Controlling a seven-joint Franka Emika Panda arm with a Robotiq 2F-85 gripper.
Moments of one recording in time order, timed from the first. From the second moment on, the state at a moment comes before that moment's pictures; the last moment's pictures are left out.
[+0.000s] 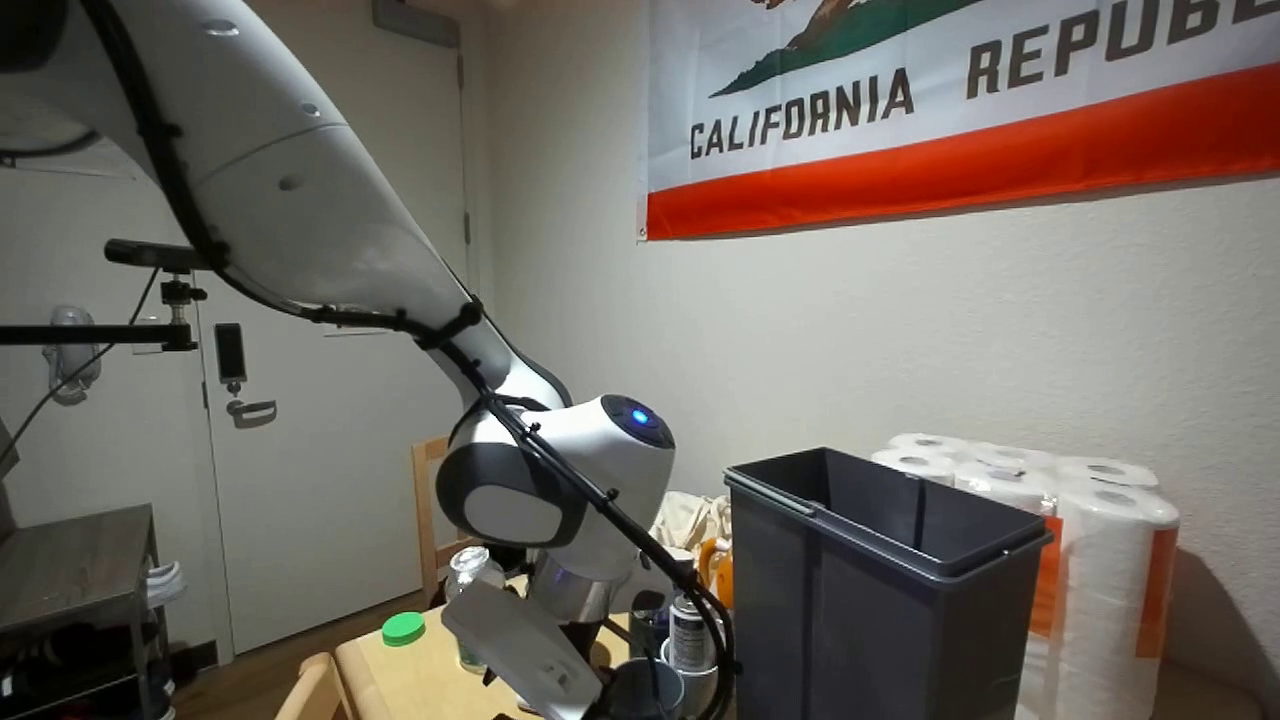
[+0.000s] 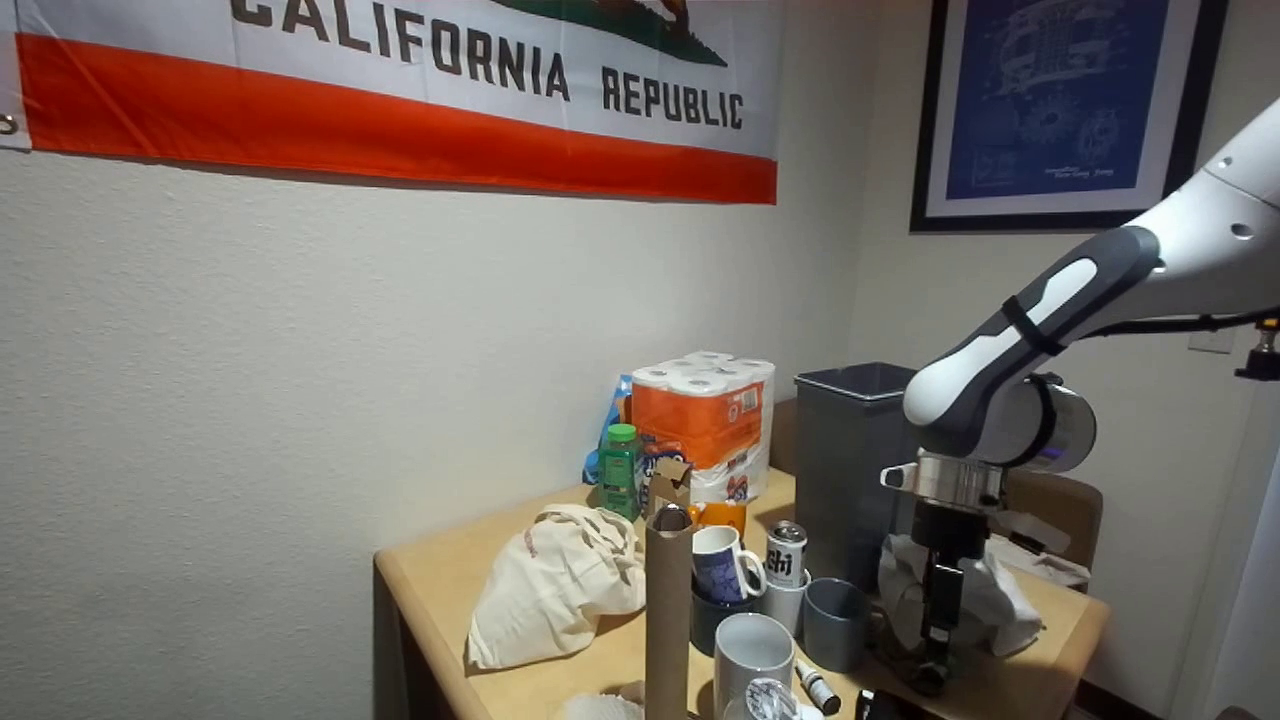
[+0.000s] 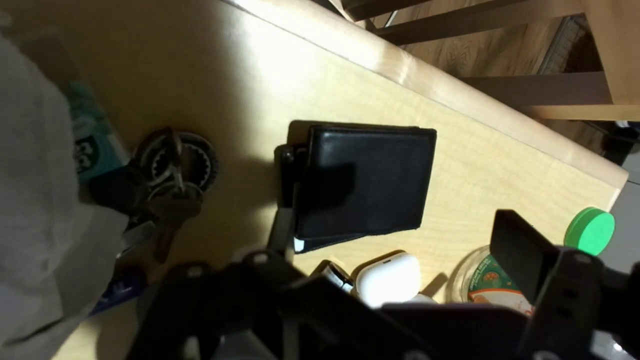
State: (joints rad) arm -0.10 0.23 -0.07 -2.34 0.48 2.31 -0.98
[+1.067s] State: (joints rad) arm -0.27 0.52 0.05 -2.17 0.55 2.25 -1.14
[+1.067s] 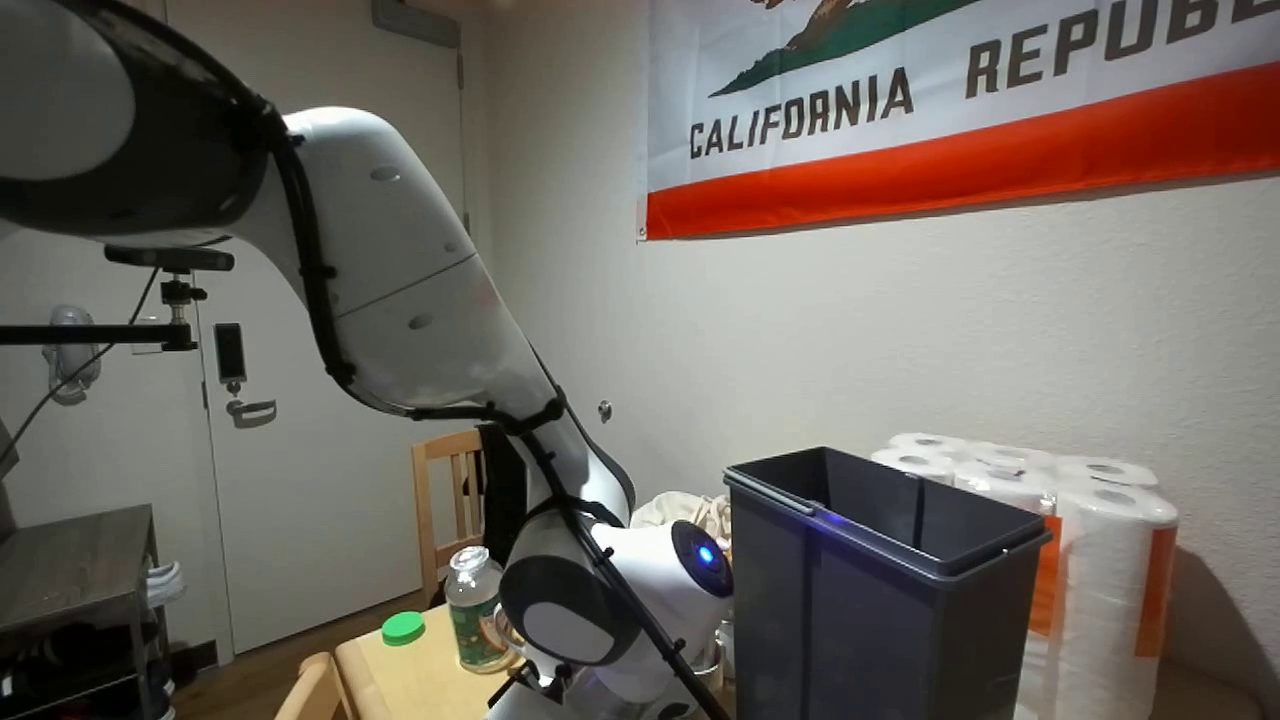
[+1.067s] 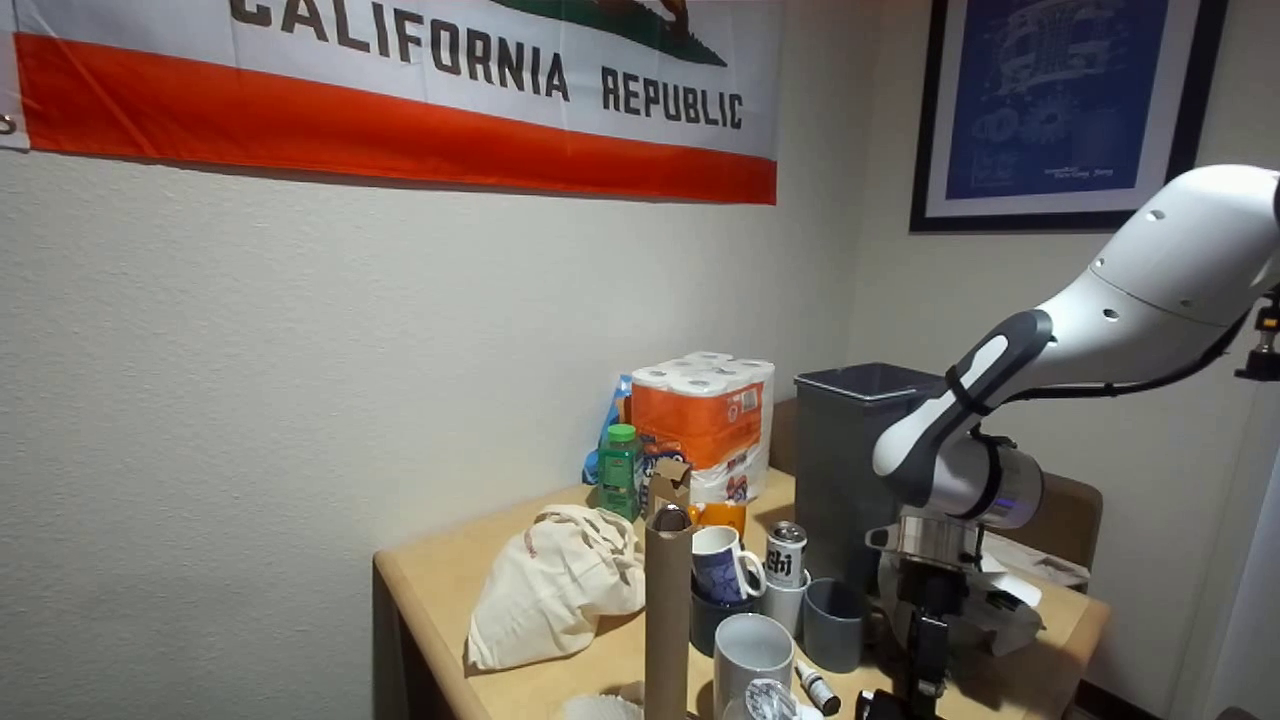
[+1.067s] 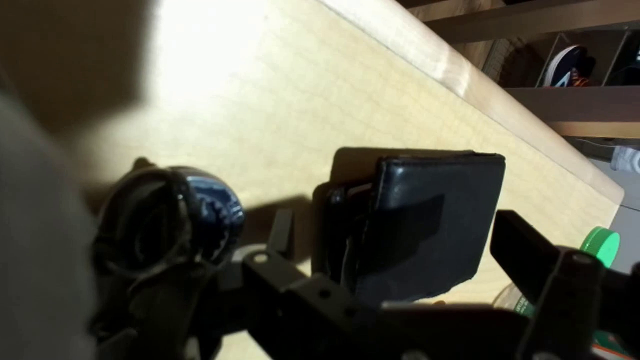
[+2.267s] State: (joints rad) arm -0.21 0.45 0.05 -2.14 0.43 2.12 -1.02
